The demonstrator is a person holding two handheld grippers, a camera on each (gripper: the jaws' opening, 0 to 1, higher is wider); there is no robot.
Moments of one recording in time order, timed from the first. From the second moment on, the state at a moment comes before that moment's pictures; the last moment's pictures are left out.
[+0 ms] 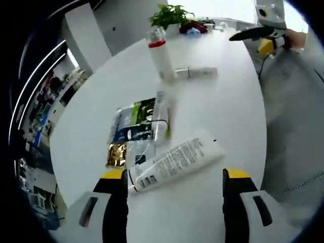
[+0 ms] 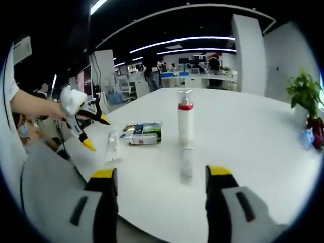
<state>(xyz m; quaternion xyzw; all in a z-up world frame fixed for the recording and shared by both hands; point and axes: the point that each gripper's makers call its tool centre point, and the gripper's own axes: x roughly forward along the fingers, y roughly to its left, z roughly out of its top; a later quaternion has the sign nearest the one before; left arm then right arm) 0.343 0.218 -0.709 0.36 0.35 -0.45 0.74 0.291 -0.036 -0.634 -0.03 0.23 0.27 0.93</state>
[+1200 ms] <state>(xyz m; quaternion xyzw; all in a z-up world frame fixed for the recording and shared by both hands) 0.349 0.188 -0.753 0.38 0.39 -0.59 0.59 0.293 -0.042 -0.639 -0.04 0.24 0.25 0.94</state>
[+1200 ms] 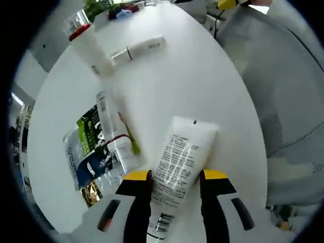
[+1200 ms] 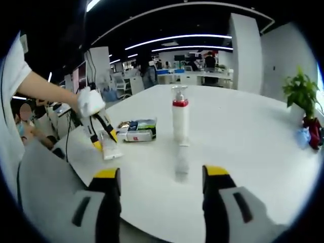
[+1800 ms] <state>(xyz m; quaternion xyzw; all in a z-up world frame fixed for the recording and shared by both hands) 0.345 0.190 -0.724 0.33 0.36 -0.55 0.67 0.292 -0.038 -0.639 -0.04 0.24 0.26 0.93</state>
